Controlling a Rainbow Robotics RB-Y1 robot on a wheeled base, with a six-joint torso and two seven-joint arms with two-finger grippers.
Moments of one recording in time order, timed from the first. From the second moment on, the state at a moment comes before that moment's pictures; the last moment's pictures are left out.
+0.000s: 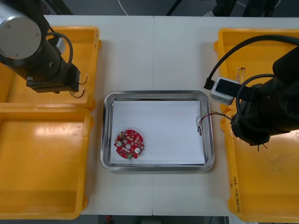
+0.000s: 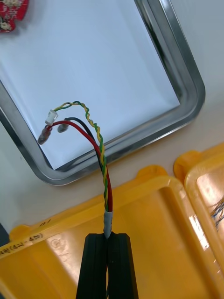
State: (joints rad) right arm -0.59 -0.91 0.26 -2.42 -1.05 1.89 1.61; left arm -0.72 0.72 -0.20 -1.82 0.77 1.86 -0.90
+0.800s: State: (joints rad) right arm -0.67 -0.65 0.58 -2.27 -0.80 1.80 1.67; left arm -0.80 0.72 -0.17 -1.41 0.75 1.59 -0.90
